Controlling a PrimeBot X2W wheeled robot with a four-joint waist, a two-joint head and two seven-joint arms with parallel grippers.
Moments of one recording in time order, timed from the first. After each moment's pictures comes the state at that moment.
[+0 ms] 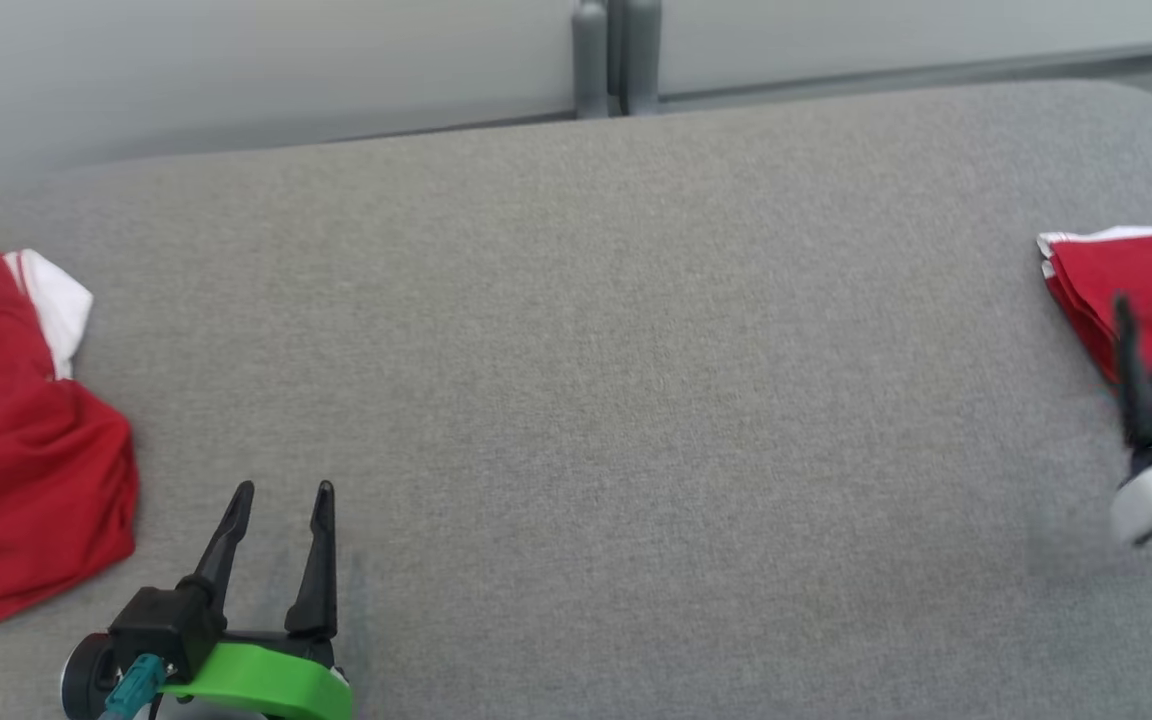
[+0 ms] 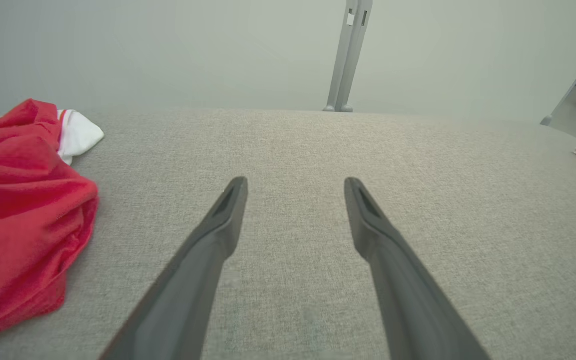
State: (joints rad) left arm -0.01 0.17 -0.17 0.17 -0.32 -0.06 -0.26; right arm -0.22 -0.42 -0.09 0.19 0.16 0.13 -0.19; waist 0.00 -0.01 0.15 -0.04
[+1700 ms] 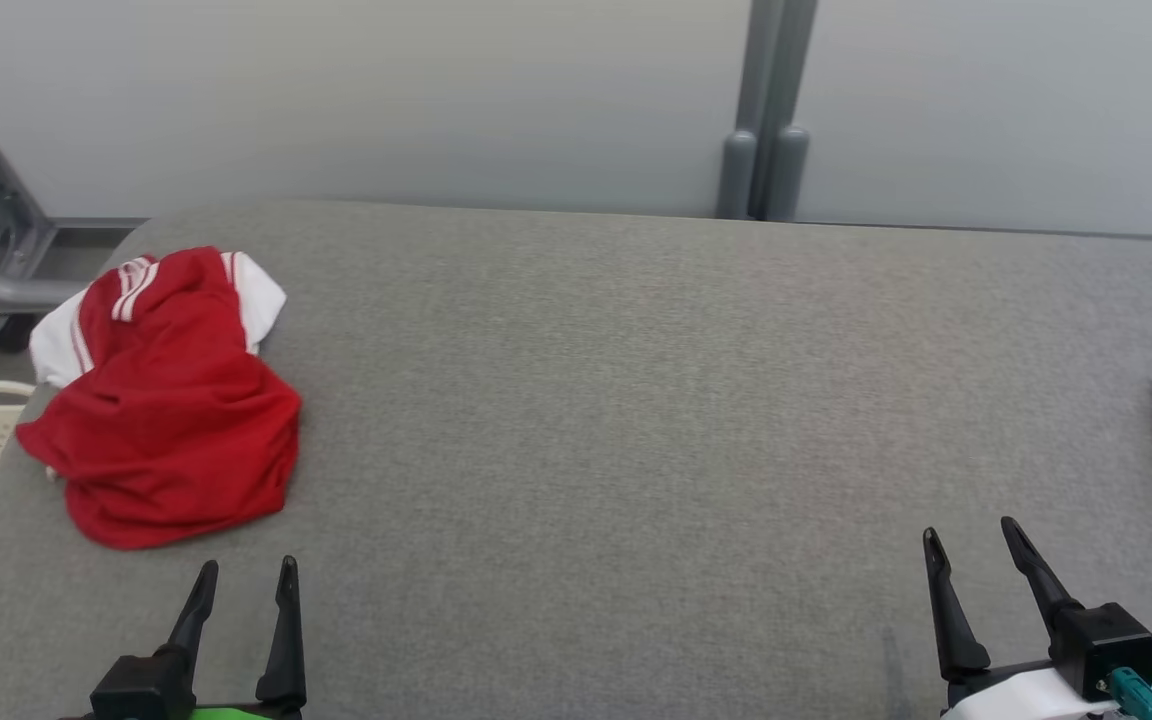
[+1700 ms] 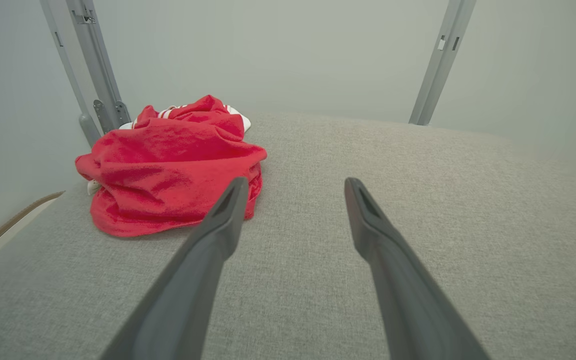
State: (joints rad) left arm 0.09 0.11 -0.01 0.23 -0.21 -0.13 -0.26; right arm 0.14 -0.05 -0.05 0.10 0.01 0.13 -0.26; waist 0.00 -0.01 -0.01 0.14
